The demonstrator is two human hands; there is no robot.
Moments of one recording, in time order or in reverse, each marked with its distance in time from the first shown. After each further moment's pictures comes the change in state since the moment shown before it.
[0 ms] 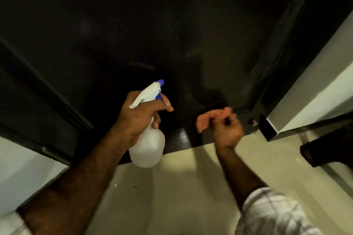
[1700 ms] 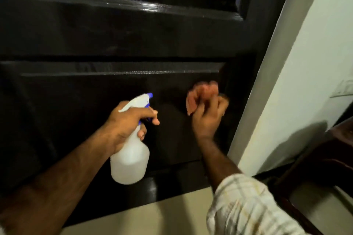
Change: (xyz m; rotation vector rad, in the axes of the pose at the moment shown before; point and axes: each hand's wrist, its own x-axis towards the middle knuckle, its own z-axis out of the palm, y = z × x) left_hand -0.030 0.169 0.037 -0.124 -0.048 0.044; right_hand 0.102 -0.233 -0.039 0.018 0.188 -0.747
